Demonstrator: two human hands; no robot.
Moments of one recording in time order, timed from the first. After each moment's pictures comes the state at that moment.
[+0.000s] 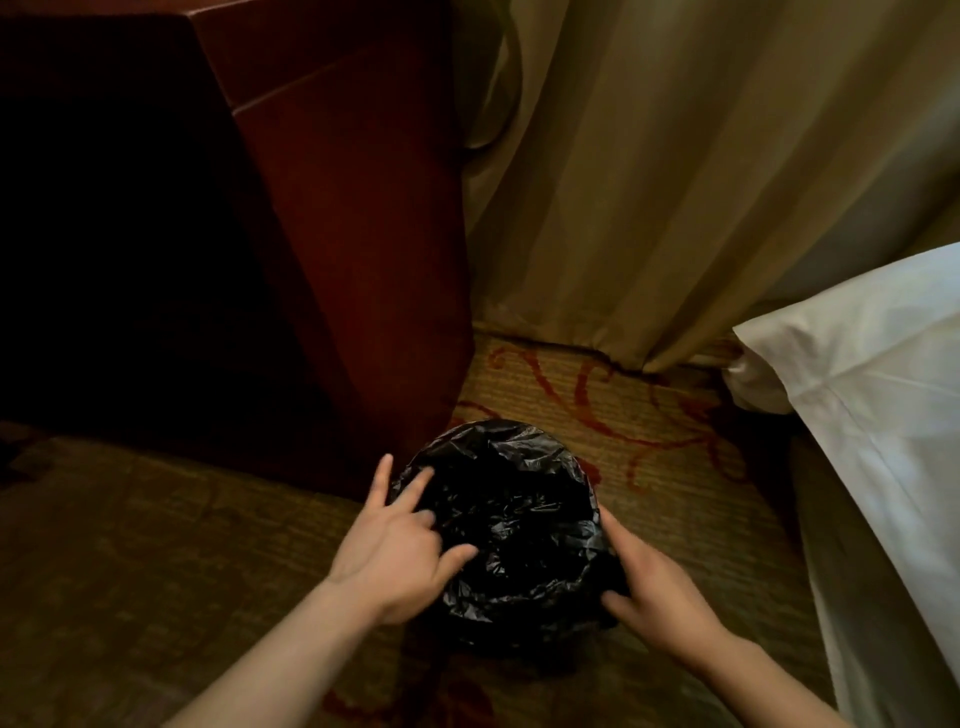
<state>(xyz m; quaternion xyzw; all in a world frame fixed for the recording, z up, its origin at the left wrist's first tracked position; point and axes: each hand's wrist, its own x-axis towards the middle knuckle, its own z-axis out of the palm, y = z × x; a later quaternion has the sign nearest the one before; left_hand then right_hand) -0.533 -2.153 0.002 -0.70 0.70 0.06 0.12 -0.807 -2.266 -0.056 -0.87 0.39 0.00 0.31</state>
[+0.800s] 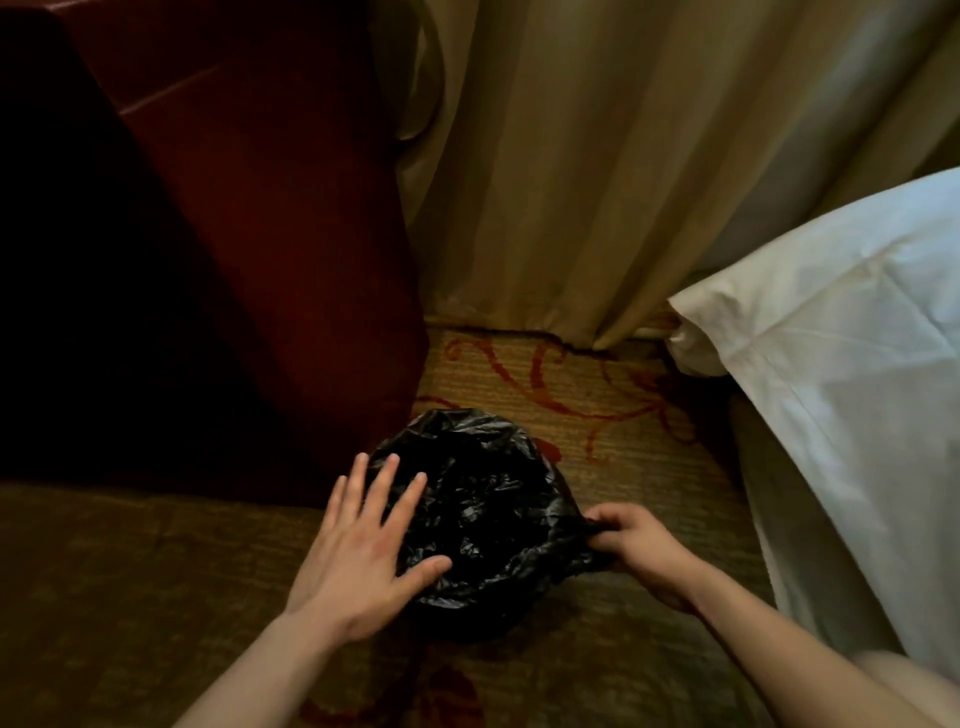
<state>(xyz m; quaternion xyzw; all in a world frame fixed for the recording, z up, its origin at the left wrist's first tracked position) -0.529 -2.137 -0.015 -0.74 0.67 0.09 0.03 -0.824 -2.282 -0.062 -0.51 0.51 -0.11 0.68</state>
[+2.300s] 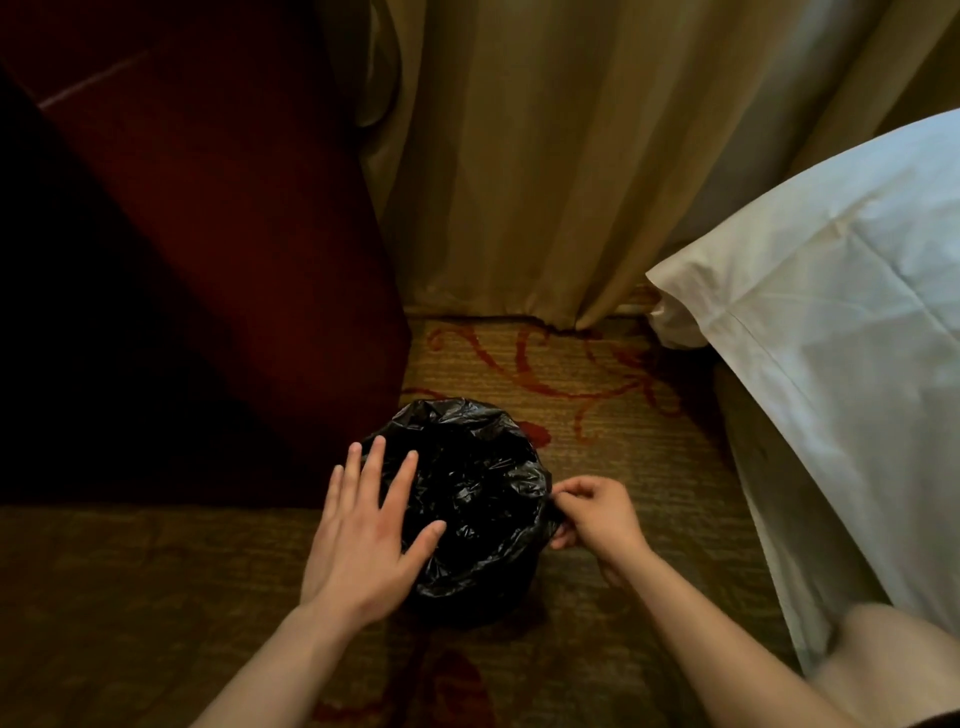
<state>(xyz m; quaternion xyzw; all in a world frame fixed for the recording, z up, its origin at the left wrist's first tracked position) -0.543 -2.147 -0.025 -0.76 0.65 0.04 -0.06 -0.784 -2.263 -0.073 -0.44 0.59 -0.25 0.63</state>
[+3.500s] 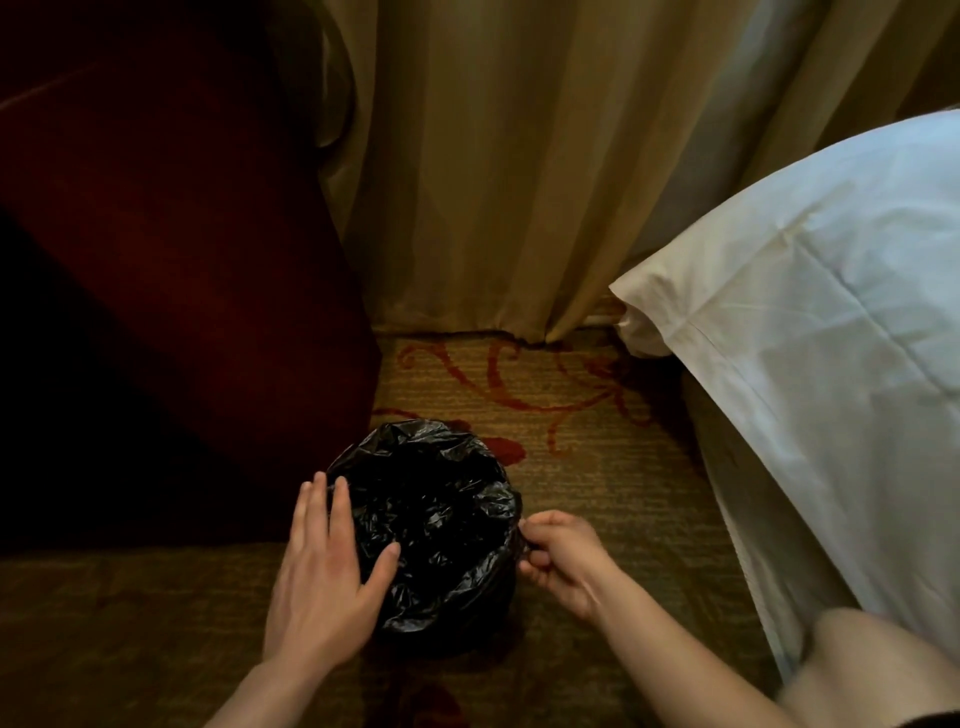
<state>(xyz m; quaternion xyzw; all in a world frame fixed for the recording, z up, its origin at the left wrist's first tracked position) -0.548 -2.148 -0.032 -0.81 0.57 0.10 -0.10 -0.777 -2.255 -0.079 -0.19 0.56 -0.26 0.76</state>
